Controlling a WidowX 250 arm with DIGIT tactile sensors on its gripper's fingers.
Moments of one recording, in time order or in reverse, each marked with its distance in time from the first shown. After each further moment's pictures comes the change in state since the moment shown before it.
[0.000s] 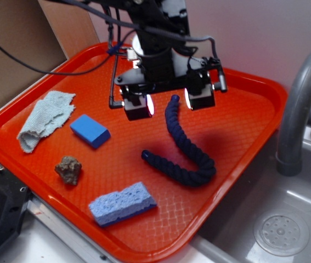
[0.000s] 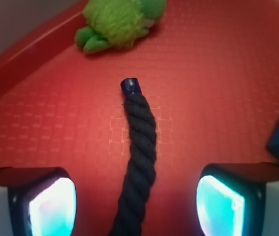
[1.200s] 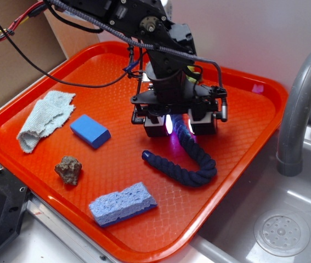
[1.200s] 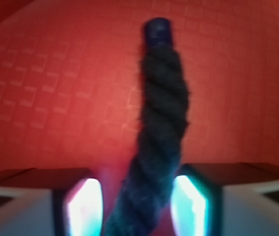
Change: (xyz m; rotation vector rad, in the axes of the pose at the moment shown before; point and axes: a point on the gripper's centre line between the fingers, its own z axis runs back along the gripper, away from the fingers) arm -0.006 0.002 -0.038 -0.067 0.137 -0.174
